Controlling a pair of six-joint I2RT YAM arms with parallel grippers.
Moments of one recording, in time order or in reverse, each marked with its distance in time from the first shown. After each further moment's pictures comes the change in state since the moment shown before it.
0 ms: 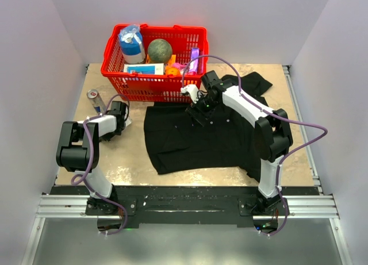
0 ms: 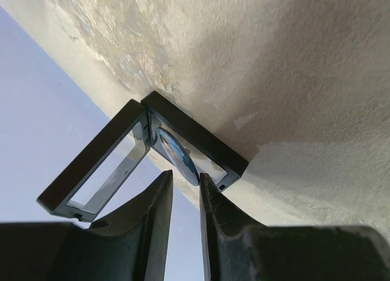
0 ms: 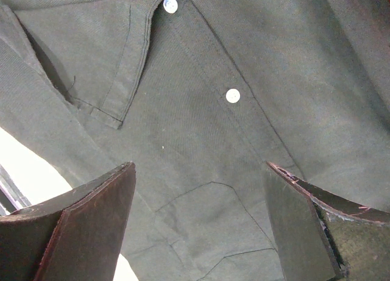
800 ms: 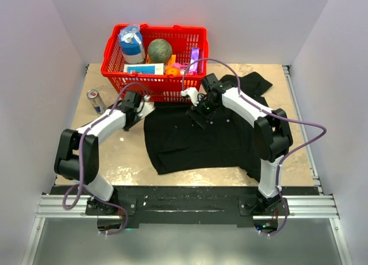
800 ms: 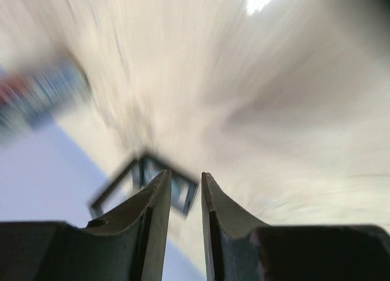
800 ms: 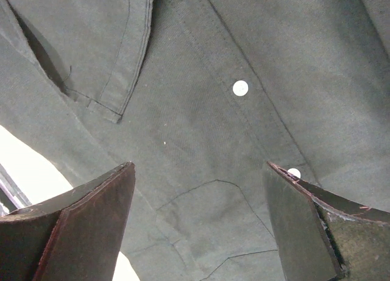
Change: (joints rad) left arm -0.168 -0.097 0.126 -0.158 0.229 -0.121; right arm 0.002 0.000 -0.039 0.006 0.000 -0.010
